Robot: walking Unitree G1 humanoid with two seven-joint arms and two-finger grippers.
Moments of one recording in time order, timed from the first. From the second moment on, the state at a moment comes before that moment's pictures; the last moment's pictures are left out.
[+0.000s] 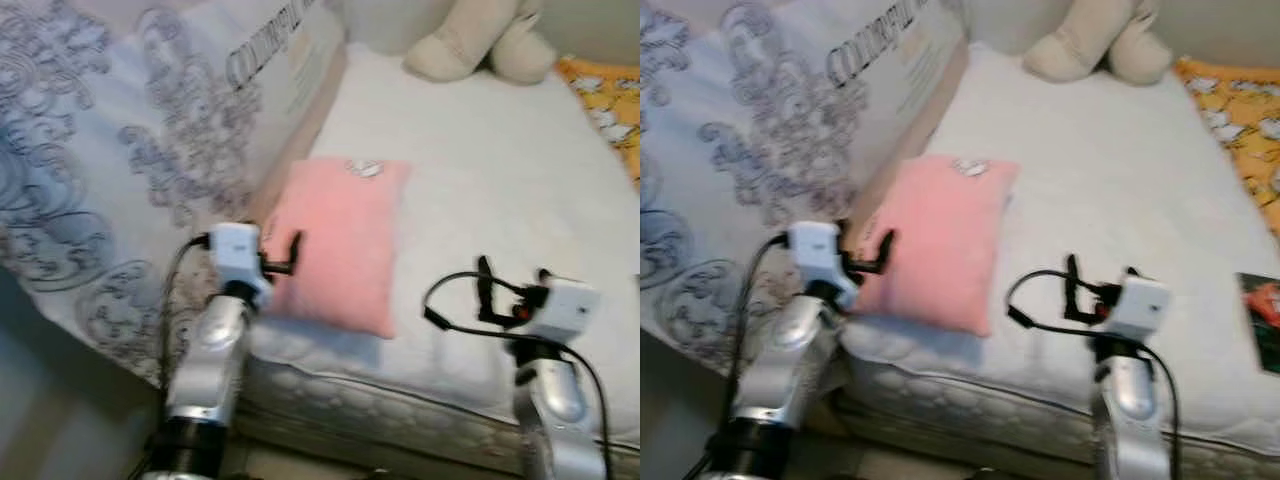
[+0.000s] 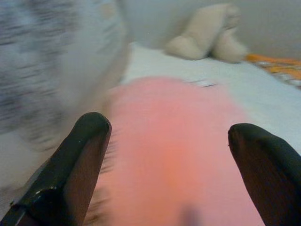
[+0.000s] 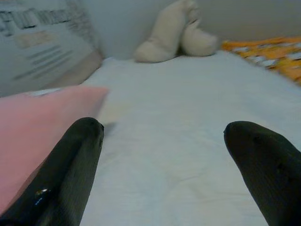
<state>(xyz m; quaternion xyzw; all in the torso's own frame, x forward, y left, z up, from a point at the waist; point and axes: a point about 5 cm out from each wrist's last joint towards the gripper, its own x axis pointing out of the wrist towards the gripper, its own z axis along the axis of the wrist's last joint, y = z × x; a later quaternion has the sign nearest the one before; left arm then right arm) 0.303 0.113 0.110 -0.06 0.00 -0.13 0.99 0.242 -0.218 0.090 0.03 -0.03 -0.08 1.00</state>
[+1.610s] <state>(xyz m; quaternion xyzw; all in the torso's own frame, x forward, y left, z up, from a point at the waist) 0.325 0.104 0.099 -0.03 0.02 -0.17 0.98 0.252 -0.202 0.088 0.00 0.00 -0.05 1.00</state>
